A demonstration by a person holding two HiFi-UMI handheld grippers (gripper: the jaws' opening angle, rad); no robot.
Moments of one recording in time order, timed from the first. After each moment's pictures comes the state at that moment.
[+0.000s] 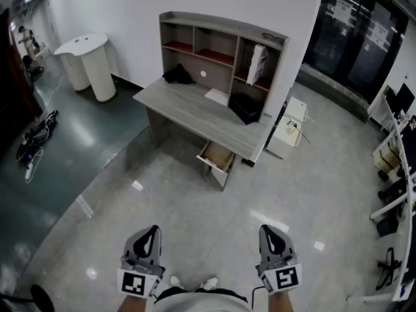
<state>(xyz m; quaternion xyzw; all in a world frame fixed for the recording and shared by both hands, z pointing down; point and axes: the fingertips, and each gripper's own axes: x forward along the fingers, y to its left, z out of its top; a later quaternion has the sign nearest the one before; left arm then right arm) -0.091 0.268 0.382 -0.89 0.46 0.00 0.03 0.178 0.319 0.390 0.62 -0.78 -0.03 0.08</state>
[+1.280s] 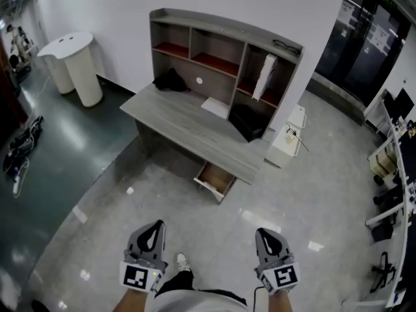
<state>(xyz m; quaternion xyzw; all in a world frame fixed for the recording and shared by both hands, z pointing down) -0.069 0.058 0.403 -0.91 0.41 0.00 0.00 0.180 0.138 0.424 0.62 -0.77 0.03 0.13</state>
